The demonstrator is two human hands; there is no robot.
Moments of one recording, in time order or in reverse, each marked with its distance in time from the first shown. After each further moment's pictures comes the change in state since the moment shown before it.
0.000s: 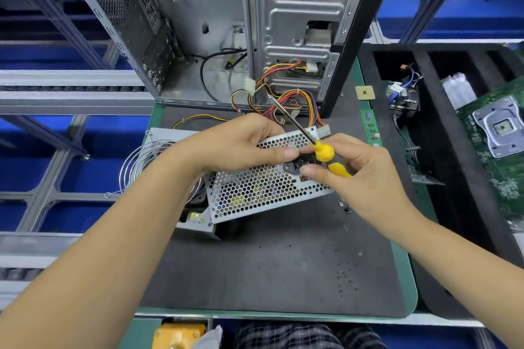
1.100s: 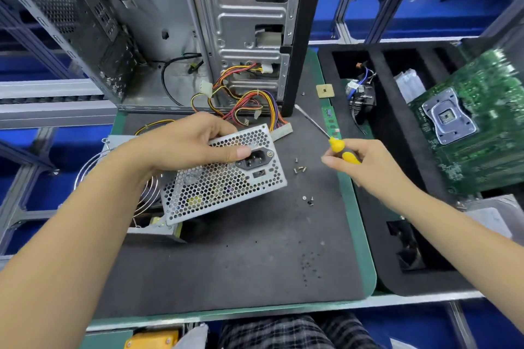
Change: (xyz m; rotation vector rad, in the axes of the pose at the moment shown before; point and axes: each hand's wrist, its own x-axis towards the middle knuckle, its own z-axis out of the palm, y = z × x) left_hand -0.004 0.011 -0.001 0.008 -0.019 -0.033; right_hand -0.006 0.071 -0.083 -0.156 0.024 0.237
